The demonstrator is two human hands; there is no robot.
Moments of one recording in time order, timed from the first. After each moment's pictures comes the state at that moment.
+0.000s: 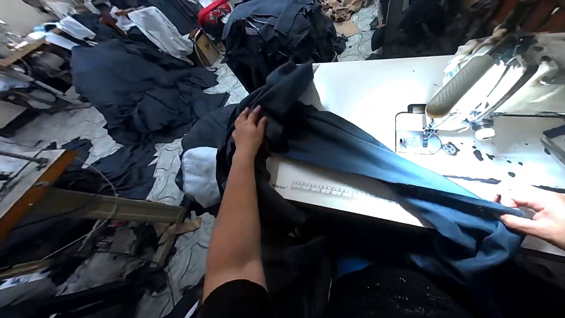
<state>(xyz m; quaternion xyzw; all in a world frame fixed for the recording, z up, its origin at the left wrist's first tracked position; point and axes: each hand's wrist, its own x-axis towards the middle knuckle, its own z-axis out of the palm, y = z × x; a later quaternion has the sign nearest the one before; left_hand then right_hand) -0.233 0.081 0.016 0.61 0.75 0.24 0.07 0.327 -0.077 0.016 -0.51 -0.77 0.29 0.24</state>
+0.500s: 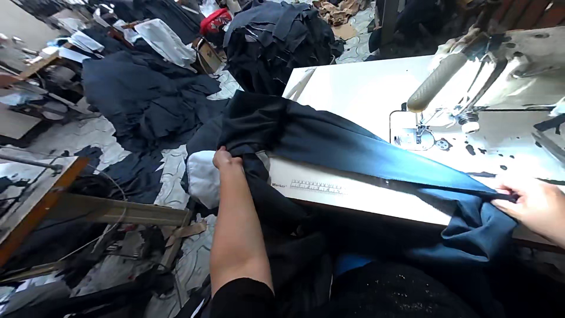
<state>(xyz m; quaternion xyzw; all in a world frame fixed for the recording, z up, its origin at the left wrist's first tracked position) -0.268 0.056 -0.021 0.03 0.61 0.75 0.24 0.333 -0.081 -0.004 -0.57 -0.78 0.12 0.24</state>
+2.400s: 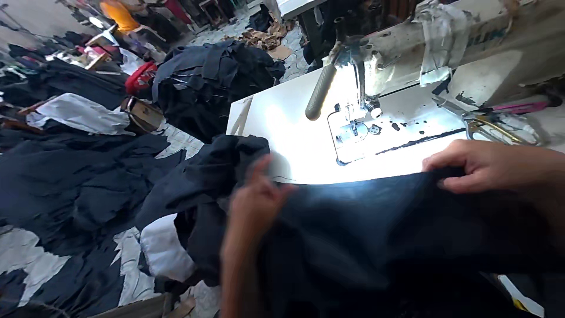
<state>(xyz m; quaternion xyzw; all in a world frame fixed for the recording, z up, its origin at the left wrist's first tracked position) -0.071 -0.049 0.071 0.83 0.51 0.19 0.07 0.328 -0.101 0.072 -0.33 -0.82 0.38 0.27</state>
